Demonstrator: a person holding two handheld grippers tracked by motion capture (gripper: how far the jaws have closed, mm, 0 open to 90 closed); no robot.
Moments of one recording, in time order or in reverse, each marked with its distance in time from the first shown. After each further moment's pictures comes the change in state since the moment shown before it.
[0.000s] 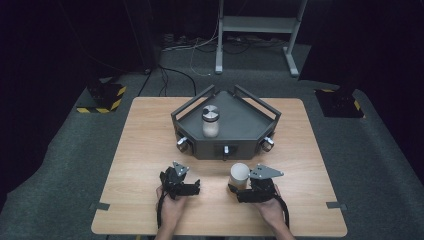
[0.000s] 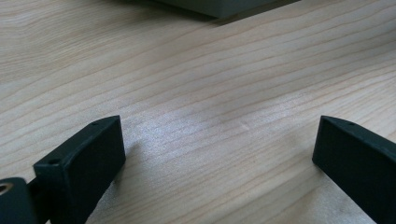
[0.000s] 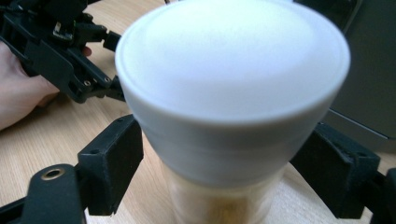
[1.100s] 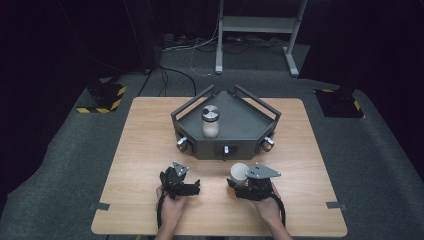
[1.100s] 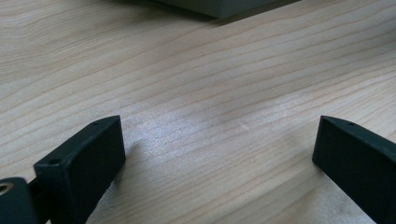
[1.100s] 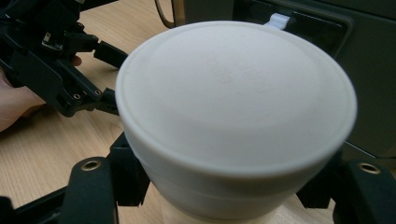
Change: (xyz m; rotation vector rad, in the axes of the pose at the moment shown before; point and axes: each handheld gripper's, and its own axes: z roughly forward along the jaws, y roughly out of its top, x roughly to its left) left arm 0.000 0.000 0.000 0.000 0.001 0.001; right arm 0.011 0.000 0.005 -0.031 -0.048 -0.035
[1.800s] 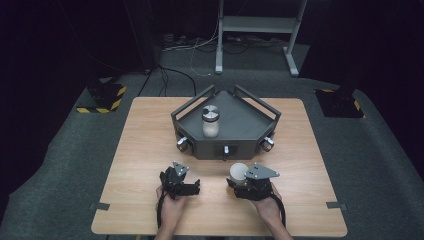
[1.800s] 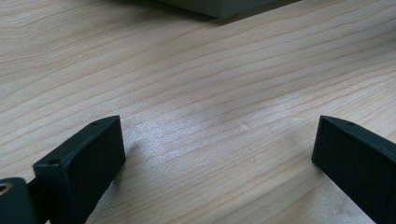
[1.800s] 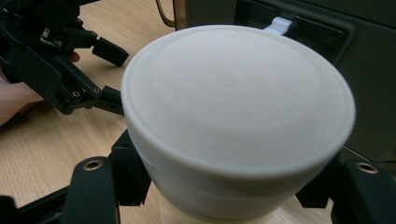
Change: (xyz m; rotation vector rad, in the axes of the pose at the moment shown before) left arm 0.001 0.000 0.000 0.000 -0.002 0.000; right arm 0.004 0.005 0.000 0.012 -0.010 -0.028
